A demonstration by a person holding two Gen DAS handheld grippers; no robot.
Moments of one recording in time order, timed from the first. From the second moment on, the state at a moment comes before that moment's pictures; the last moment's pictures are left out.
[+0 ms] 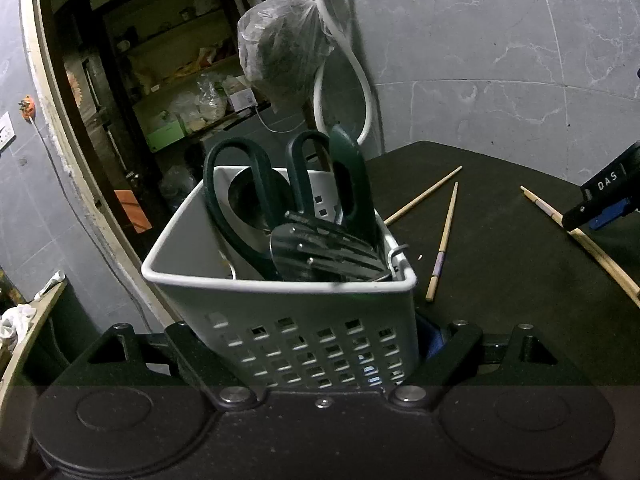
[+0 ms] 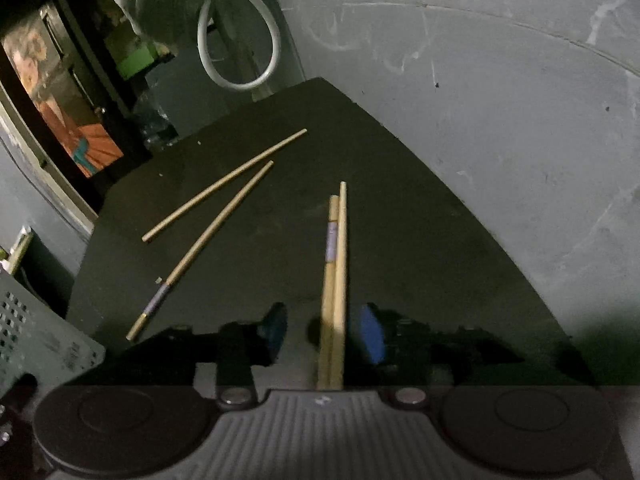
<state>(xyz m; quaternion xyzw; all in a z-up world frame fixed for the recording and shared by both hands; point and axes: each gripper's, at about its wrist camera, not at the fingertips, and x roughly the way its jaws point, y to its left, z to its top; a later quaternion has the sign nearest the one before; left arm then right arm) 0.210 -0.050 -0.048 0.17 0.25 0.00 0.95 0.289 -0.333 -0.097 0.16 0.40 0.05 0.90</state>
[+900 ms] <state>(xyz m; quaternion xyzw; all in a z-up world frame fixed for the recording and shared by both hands) 0.212 -0.047 -0.050 0.16 0.25 -0.01 0.95 0.228 -0.309 -0.091 0.06 0.46 0.09 0.88</state>
